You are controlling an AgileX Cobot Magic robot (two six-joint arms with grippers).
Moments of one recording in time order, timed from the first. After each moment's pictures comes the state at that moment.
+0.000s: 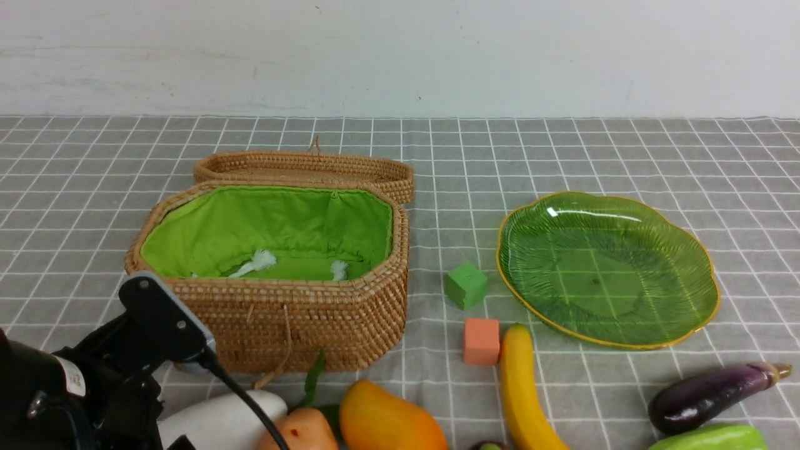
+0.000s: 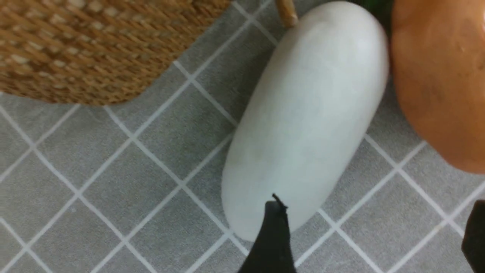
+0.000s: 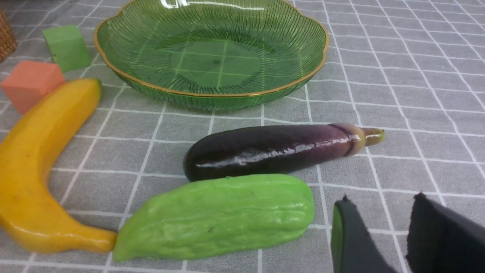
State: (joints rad) right arm -0.02 -0.01 0.02 0.09 0.38 -0.15; left arm -0.30 1.18 -0.60 -0.14 0.59 0.54
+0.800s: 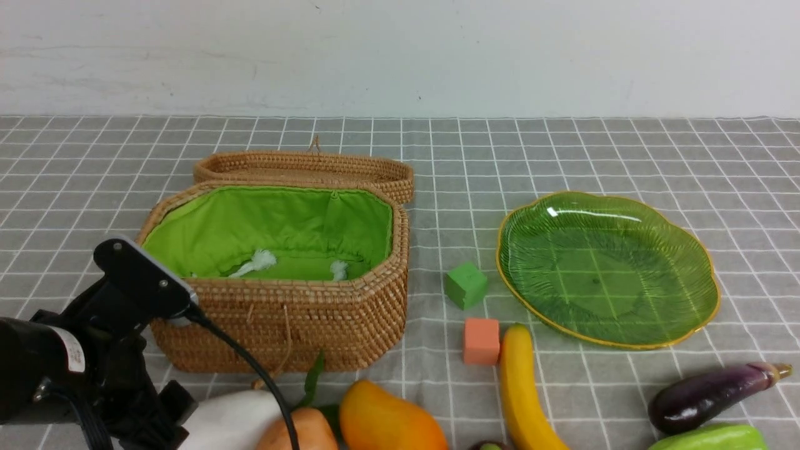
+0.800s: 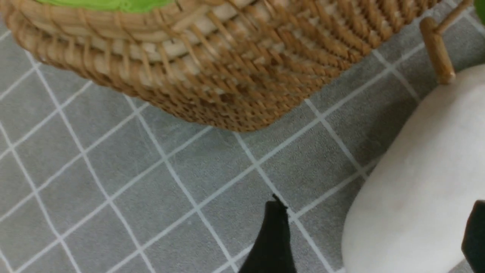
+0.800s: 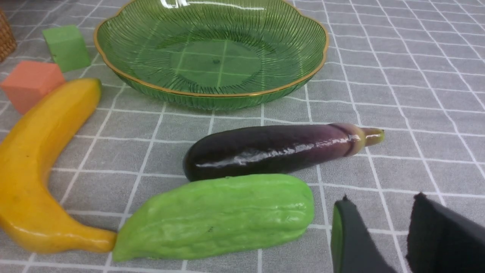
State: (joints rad) right arm -0.02 -0.01 0.02 0.09 0.38 -0.15; left arm -0.27 1.22 -0.60 0.10 0.40 0.29
